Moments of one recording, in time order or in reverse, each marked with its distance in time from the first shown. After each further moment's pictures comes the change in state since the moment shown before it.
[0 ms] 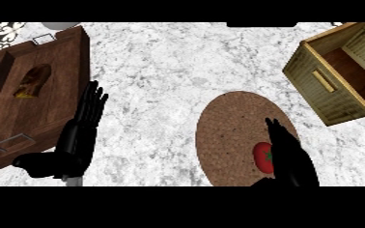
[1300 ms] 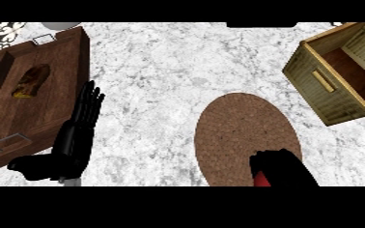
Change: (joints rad) left arm 0.018 -0.040 0.042 -0.029 -0.058 -0.034 0.027; right arm 0.000 -0.257 0.132 0.031 0.046 0.076 -0.600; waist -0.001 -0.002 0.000
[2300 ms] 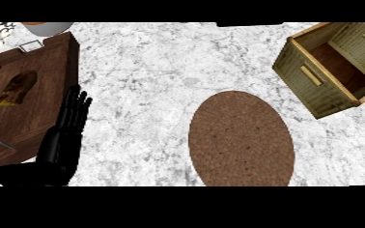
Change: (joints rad) left arm 0.056 0.018 0.039 -0.057 0.012 0.007 0.012; right arm 0.411 -0.318 -0.514 -0.540 -0.747 -0.157 -0.572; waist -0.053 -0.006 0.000
